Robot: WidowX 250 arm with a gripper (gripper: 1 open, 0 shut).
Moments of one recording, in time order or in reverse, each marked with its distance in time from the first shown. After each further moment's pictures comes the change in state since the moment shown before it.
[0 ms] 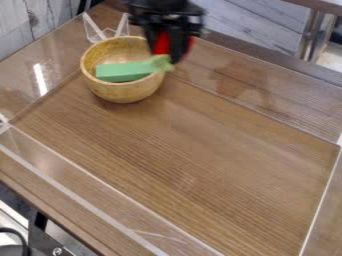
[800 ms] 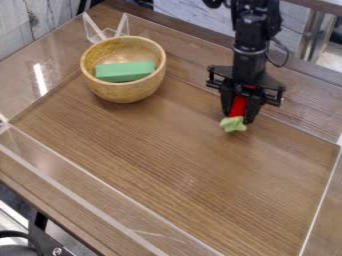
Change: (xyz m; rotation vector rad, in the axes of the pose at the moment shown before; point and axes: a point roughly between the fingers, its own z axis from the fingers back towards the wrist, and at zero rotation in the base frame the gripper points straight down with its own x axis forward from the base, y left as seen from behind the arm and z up) arm 0.034 -0.100 -0.097 0.038 0.058 -0.015
